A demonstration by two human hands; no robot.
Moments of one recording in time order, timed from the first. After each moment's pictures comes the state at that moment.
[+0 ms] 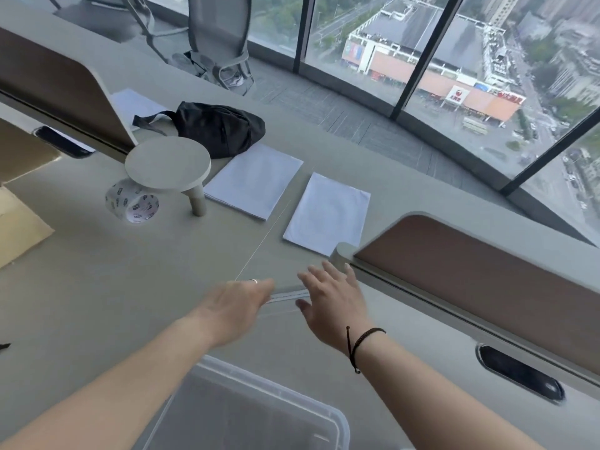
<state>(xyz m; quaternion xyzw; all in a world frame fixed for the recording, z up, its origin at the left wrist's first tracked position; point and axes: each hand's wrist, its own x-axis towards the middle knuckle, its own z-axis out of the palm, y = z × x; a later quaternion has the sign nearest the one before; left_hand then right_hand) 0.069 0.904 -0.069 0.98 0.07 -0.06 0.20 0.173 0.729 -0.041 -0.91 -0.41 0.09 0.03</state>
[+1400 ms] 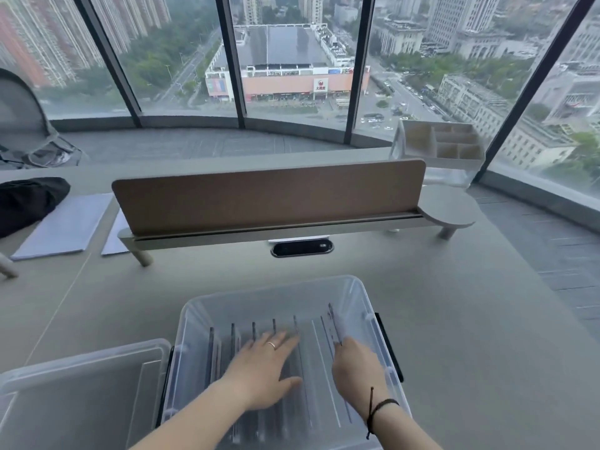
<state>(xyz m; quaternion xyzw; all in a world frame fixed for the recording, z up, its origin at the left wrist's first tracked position) -0.017 0.392 -0.056 0.95 -0.15 -0.27 0.06 -0.022 0.197 -0.046 -0.94 0.09 0.19 0.26</state>
